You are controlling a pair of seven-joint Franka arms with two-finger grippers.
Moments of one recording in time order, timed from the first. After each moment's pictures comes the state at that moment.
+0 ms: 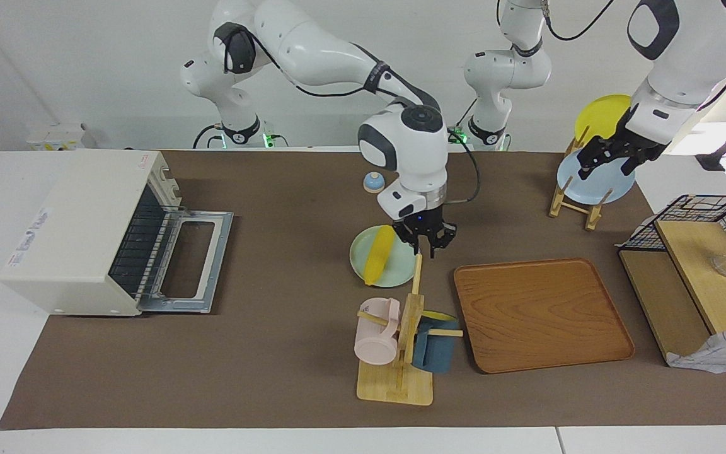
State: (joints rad) left arm -0.12 -0.13 0.06 -1.83 0.01 1.68 -0.08; right arm 0.66 0.58 0.00 -1.23 -0.02 1.98 0.99
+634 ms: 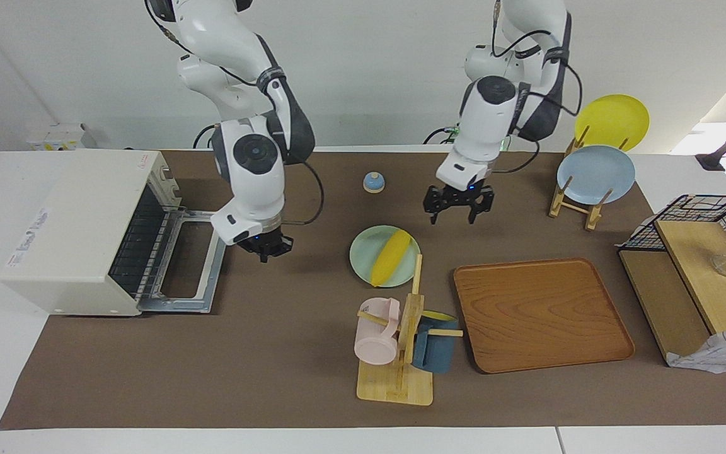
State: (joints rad) left arm -0.68 0.07 0.02 -2.15 0.01 2.39 -0.56; right arm 0.21 0.23 0.00 -1.98 -0.16 2.10 0.41
